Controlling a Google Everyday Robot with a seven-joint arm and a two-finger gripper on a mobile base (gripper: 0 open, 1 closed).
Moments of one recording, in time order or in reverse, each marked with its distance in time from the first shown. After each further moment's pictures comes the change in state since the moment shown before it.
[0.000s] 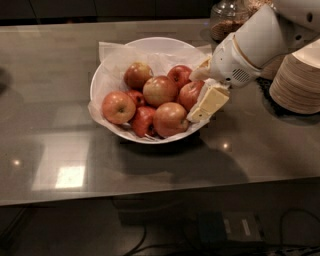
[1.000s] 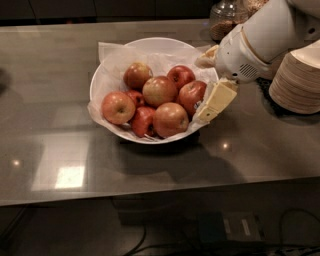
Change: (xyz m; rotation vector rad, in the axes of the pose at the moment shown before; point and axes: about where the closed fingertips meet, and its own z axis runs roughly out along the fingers) arm -0.006 0.000 -0.022 0.051 -0.011 -0.038
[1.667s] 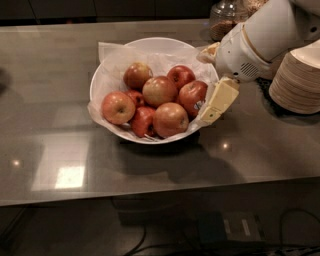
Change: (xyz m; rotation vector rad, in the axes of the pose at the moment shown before) arm -0.001 0.000 -0.003 0.005 -0.003 -0.006
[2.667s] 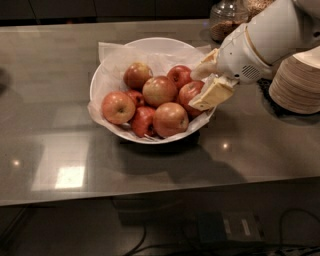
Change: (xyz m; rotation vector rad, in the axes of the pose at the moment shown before) arm -0.004 0.001 -0.001 0.029 -0.029 -0.005
